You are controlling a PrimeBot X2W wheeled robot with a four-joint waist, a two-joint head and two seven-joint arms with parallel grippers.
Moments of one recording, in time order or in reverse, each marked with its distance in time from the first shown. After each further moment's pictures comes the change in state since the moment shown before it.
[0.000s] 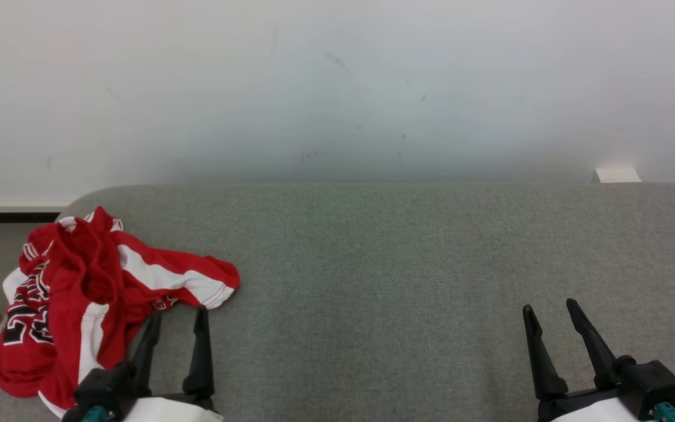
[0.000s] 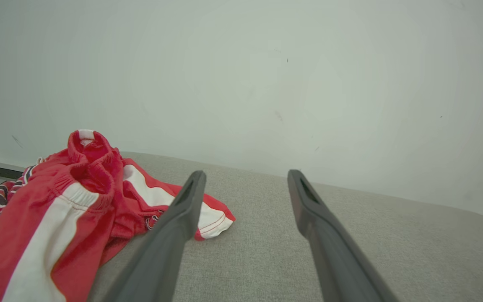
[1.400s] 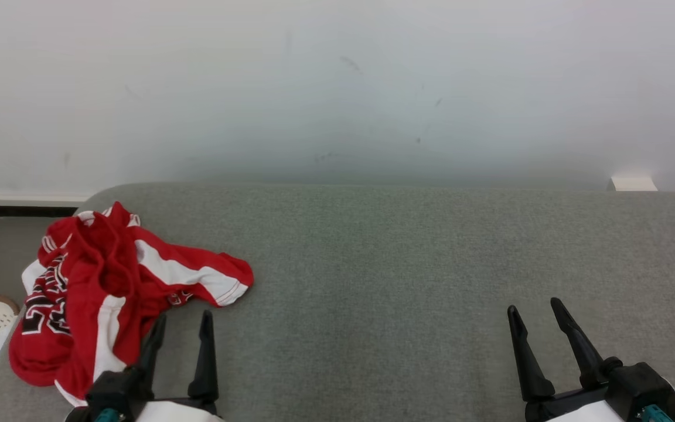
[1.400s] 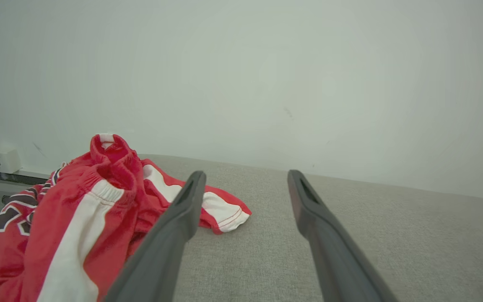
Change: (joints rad) left arm -0.002 0.001 -0.013 0.033 0.057 0.012 -0.024; right arm -0.003 0.006 0.036 -0.005 -0.005 0.000 -0.023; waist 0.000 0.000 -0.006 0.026
